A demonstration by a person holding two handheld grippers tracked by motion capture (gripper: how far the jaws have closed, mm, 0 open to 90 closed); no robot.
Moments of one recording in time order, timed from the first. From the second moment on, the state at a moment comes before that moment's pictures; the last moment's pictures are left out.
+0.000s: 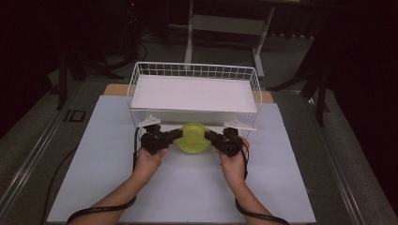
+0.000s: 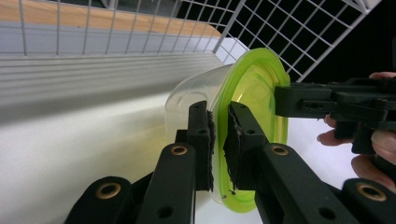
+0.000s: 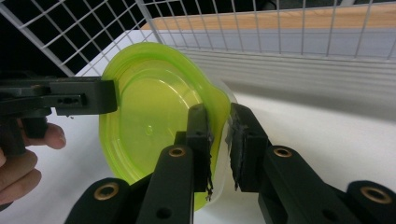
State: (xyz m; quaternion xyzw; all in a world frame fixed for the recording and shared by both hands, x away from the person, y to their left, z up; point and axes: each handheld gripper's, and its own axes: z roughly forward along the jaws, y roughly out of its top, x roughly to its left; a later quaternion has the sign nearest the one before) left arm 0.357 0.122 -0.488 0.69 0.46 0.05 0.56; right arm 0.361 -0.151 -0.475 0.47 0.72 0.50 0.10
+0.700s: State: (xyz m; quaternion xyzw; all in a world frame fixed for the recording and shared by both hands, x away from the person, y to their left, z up) left arm 0.382 0.112 -0.506 0.66 0.51 0.06 0.55; right arm 0.388 -0.151 -0.493 0.52 0.69 0.50 0.09
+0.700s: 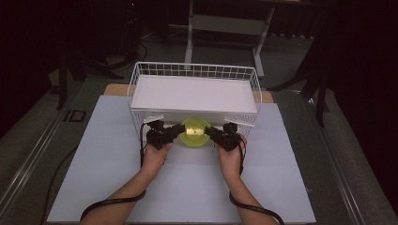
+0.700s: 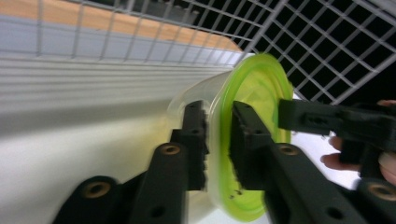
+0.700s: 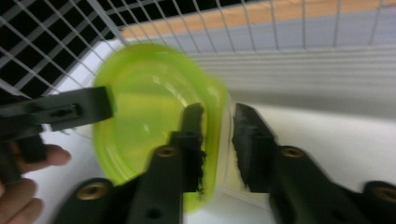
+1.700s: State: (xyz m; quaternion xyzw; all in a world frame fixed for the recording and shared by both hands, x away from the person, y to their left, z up) left arm 0.349 0.128 -0.499 0.66 0.45 0.10 0.60; right arm 0.358 -0.144 -0.491 0.48 0.71 0.49 0.15
